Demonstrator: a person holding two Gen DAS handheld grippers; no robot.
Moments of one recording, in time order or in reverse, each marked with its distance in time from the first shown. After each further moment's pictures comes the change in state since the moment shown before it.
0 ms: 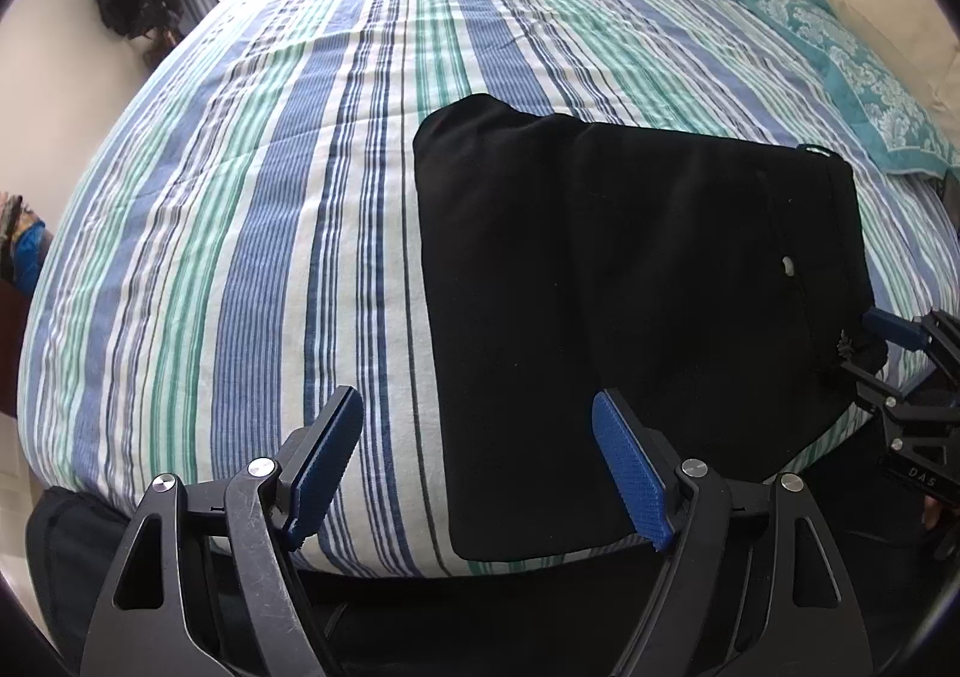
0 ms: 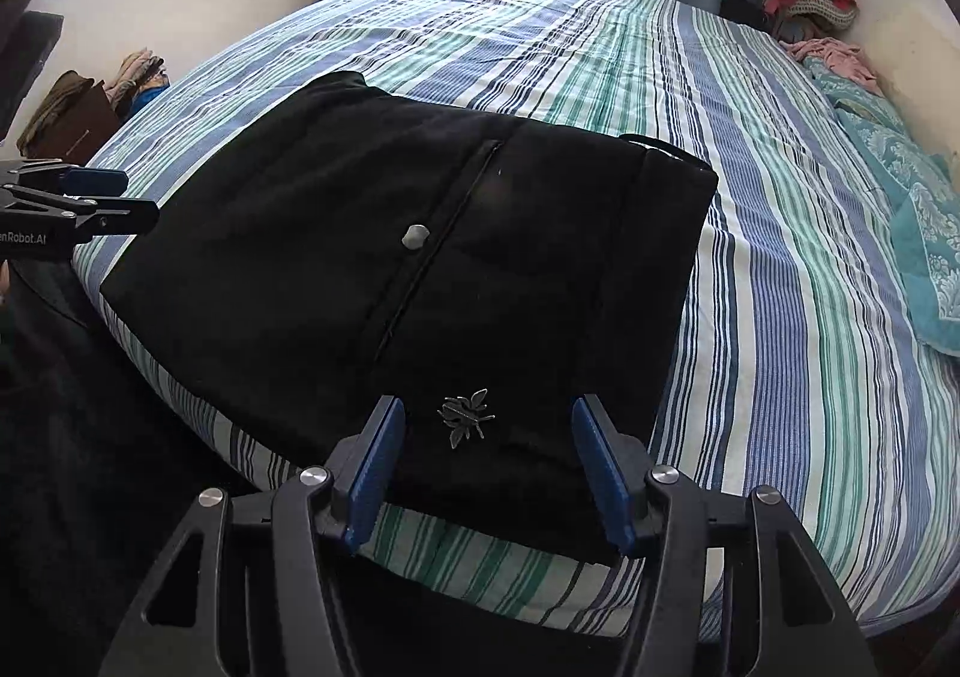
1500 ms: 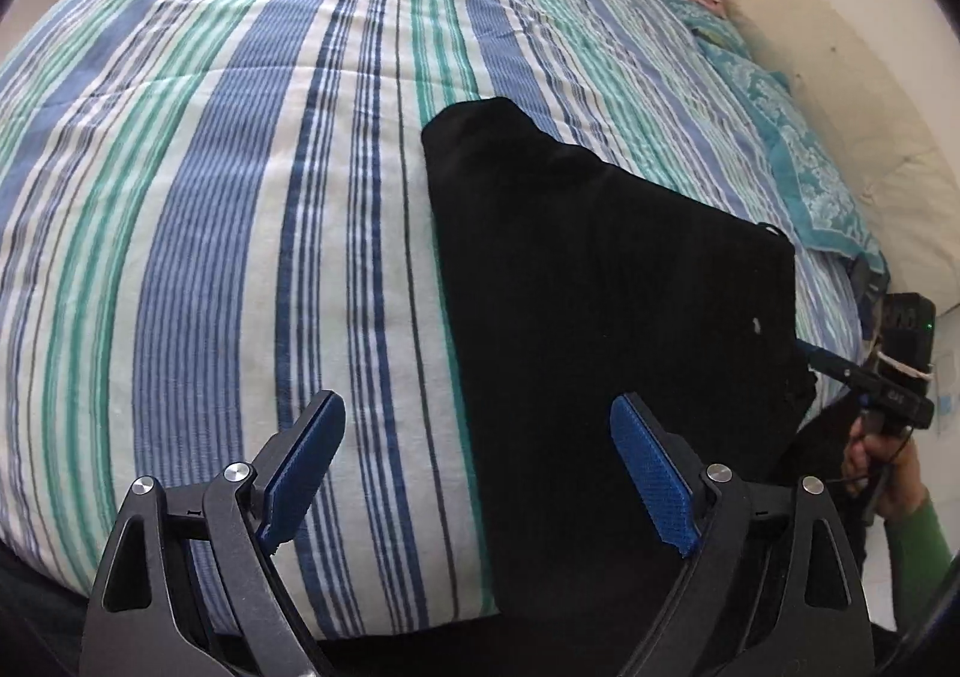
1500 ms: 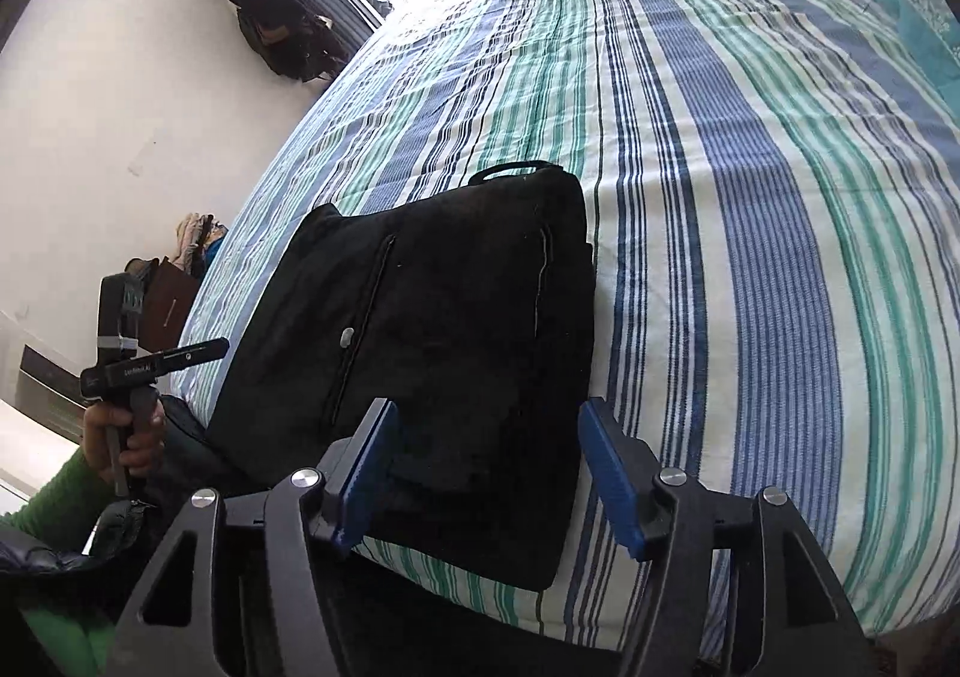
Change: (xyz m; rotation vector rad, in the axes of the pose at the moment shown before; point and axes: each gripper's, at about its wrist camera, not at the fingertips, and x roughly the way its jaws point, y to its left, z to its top) left arm 0.045 0.080 0.012 -0.162 0.064 -0.409; right arm 0.016 -0.116 0.007 0.415 -0.002 0.413
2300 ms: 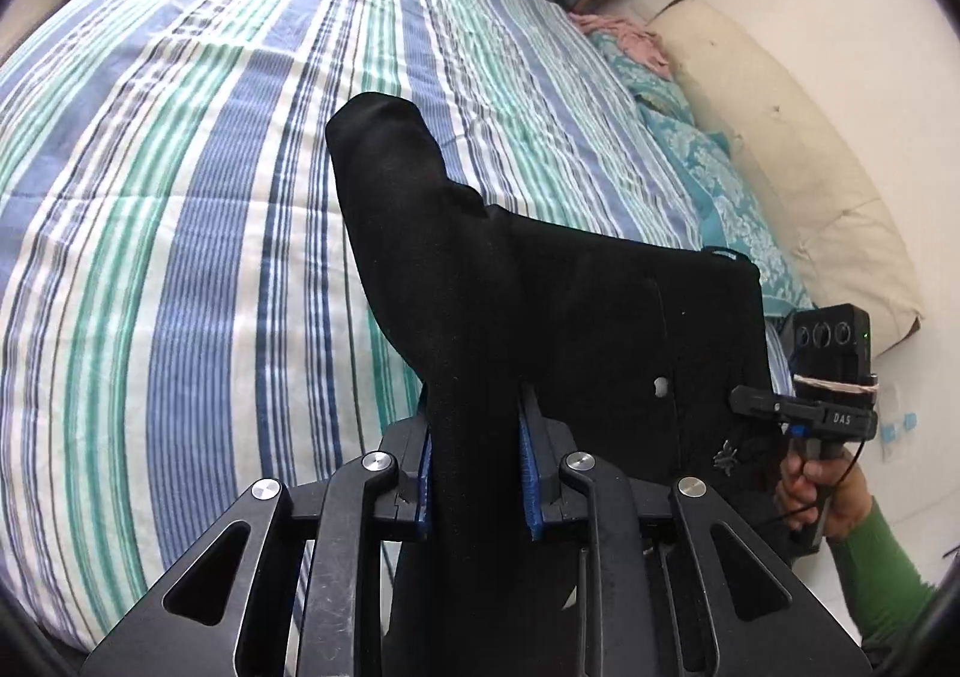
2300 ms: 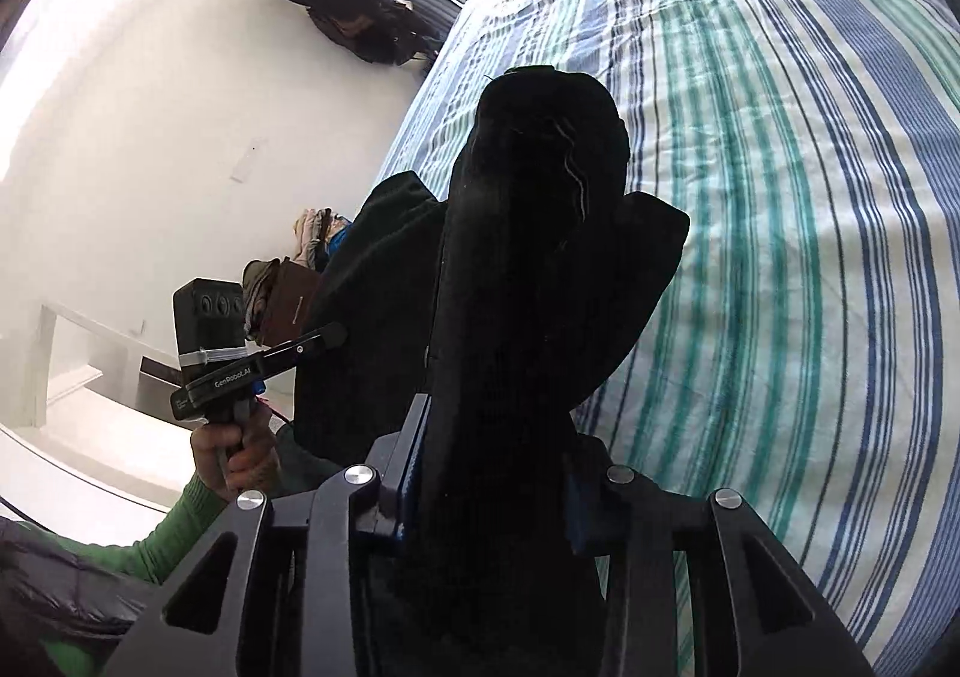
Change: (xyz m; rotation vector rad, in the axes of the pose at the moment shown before) left arm -0.045 -0.006 0.078 -0.001 -0.134 -0.114; right arm 0.032 0.068 0.019 0.029 0.075 0.336
